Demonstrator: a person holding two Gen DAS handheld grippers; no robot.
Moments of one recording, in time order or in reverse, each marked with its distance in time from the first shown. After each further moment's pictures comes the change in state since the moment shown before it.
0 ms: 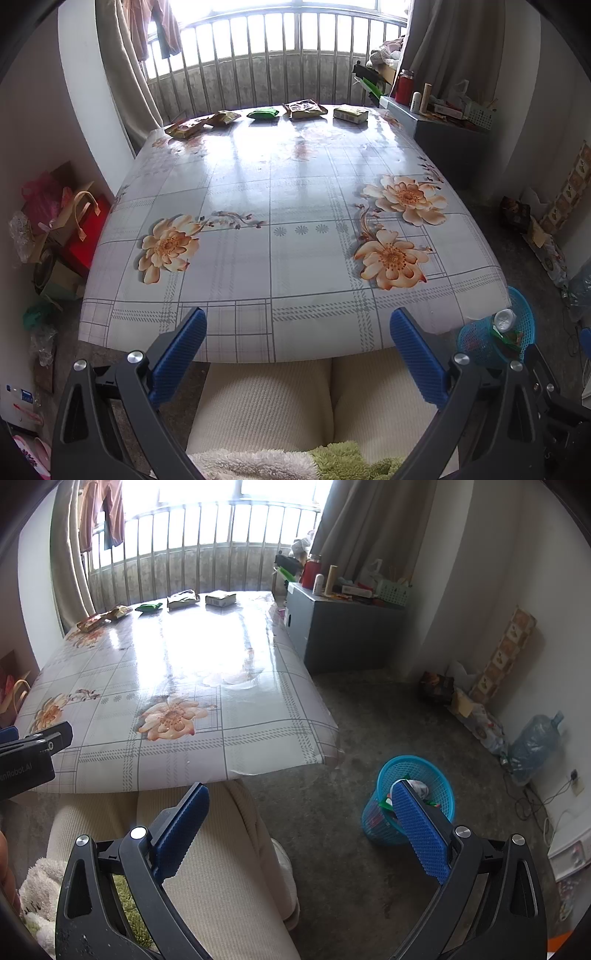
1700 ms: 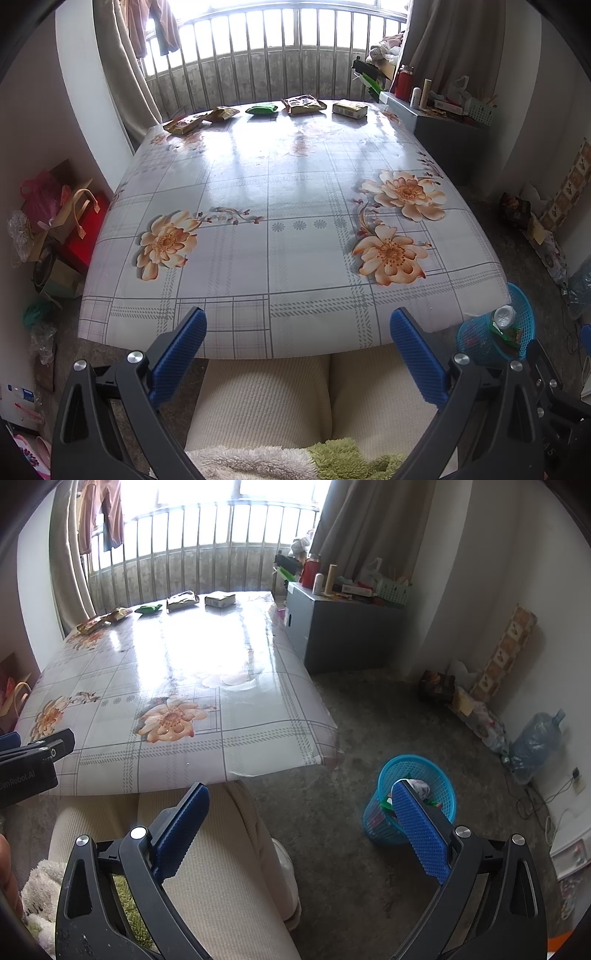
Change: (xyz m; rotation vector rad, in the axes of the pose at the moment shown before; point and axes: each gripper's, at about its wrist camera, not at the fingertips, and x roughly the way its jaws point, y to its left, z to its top) left arm 0.002 -0.002 -0.001 0.003 0.014 -0.004; right arm -0.003 -0.006 0.003 0.002 -0.002 0.005
